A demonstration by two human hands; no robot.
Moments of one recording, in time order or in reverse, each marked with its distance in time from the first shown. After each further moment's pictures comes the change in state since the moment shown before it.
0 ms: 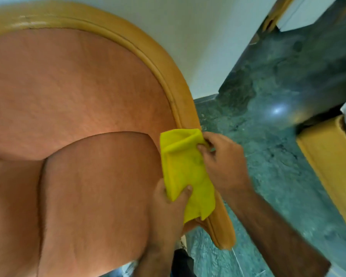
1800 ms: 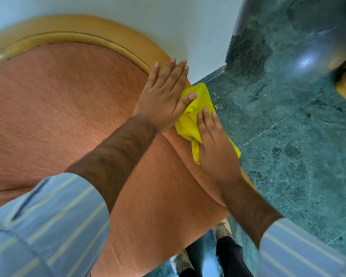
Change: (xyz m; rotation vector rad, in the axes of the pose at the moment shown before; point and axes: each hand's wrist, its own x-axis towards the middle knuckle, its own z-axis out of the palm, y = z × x) left_hand 0.183 0.135 0.023 1.672 -0.081 1.302; right_hand -0.012 0.048 0.087 -0.167 -0.059 -0.032
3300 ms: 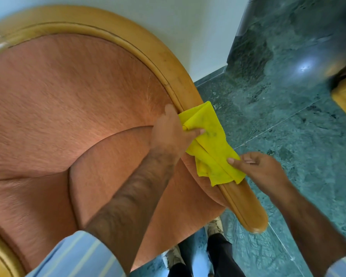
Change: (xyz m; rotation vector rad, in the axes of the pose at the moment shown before) left_hand -0.048 0.062 -0.020 -0.795 -0.214 -0.739; right_hand -0.050 0.076 -0.053 0.564 -0.224 0.663
